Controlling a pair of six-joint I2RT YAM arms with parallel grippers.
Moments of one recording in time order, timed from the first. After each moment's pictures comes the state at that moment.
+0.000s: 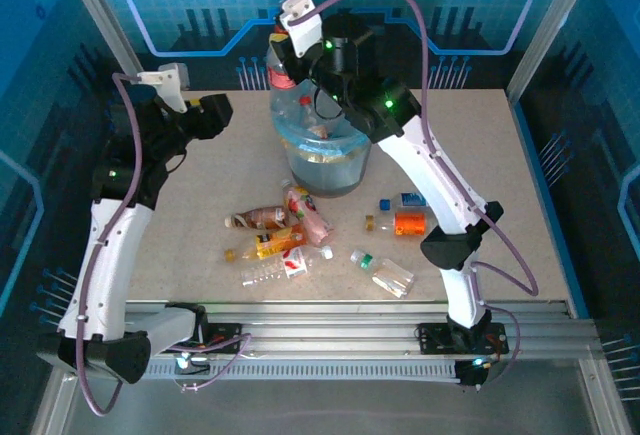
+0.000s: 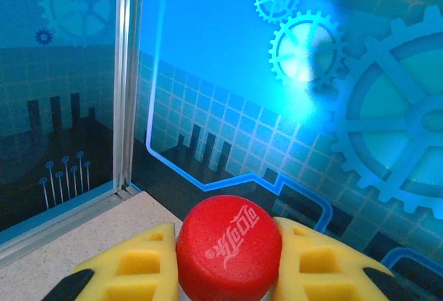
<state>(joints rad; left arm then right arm) -0.05 1.14 1.42 -0.57 0.22 -0.35 0.78 2.04 2.62 -0.63 0.21 -0.22</state>
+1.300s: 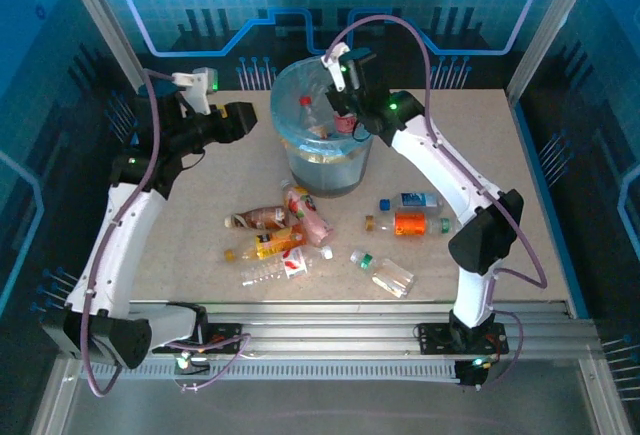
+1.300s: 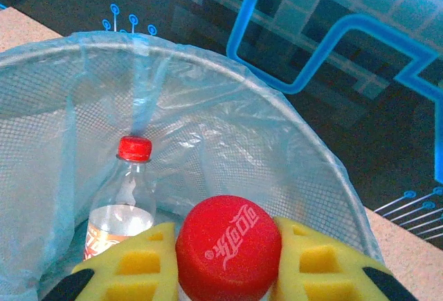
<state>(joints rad) -0.10 1.22 1.39 -0.52 0.45 -0.38 0.59 1.88 2.01 -0.63 0.32 -0.16</state>
